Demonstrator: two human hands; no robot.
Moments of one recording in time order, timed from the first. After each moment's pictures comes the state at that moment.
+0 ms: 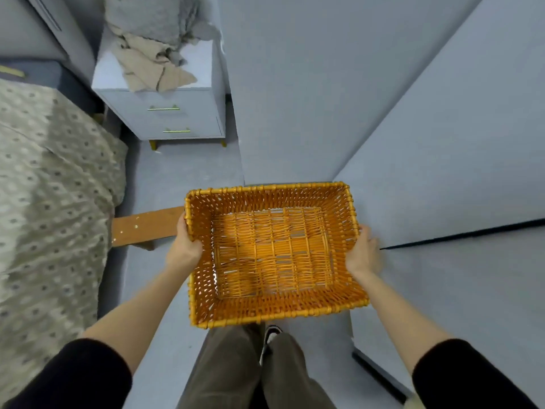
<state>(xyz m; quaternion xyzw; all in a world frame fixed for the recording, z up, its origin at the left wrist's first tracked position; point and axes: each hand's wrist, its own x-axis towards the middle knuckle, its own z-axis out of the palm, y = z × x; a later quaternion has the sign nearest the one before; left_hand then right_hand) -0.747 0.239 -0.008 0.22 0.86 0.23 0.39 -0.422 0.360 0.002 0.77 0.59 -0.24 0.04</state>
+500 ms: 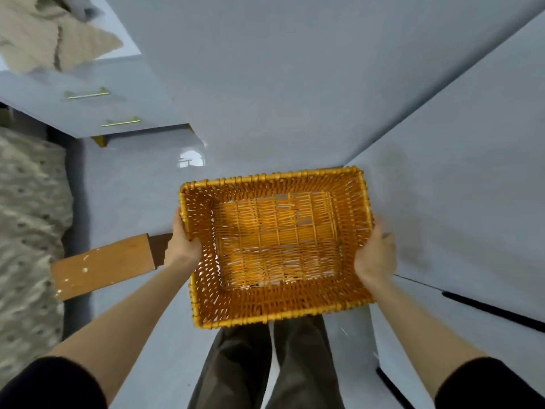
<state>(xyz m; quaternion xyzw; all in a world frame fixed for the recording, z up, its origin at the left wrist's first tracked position) -0.788 0.417 -0.188 0.23 0.88 0.13 0.39 -0.461 0.501 -0.171 0.81 0.55 -0.20 0.06</state>
